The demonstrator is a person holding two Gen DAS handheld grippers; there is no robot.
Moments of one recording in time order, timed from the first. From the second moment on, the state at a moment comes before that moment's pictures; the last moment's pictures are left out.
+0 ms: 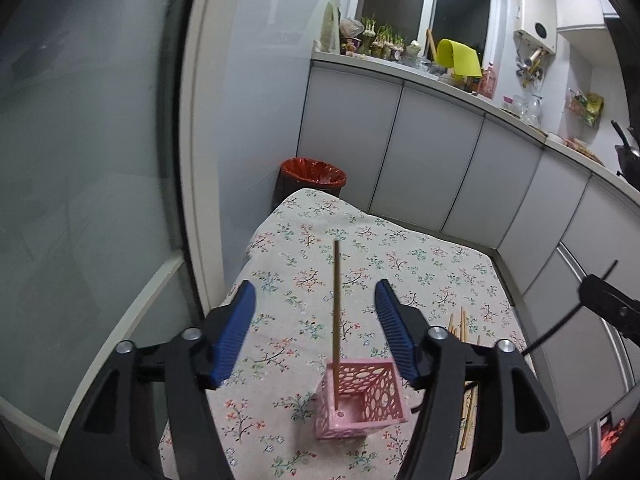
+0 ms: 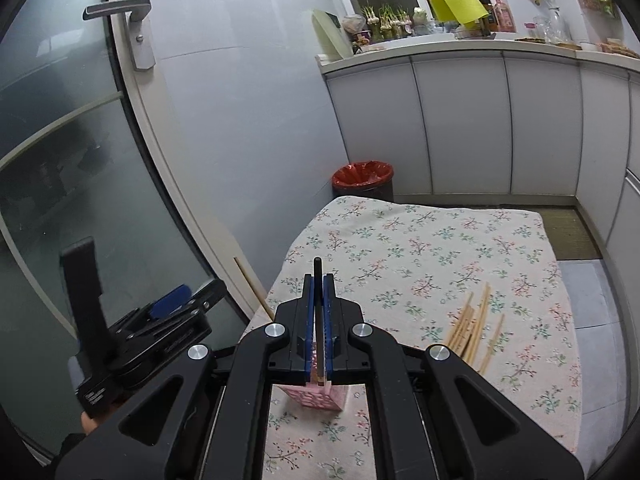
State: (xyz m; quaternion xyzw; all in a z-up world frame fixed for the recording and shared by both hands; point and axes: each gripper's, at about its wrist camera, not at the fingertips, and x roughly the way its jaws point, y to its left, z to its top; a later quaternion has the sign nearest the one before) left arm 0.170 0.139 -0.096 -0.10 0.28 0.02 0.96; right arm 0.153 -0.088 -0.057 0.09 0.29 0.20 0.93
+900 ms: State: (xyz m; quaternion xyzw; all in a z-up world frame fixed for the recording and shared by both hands) left arm 0.157 0.145 -0.124 -0.06 0.34 0.04 0.94; right arm 0.194 -0.064 -0.107 0.07 0.35 0.17 0.92
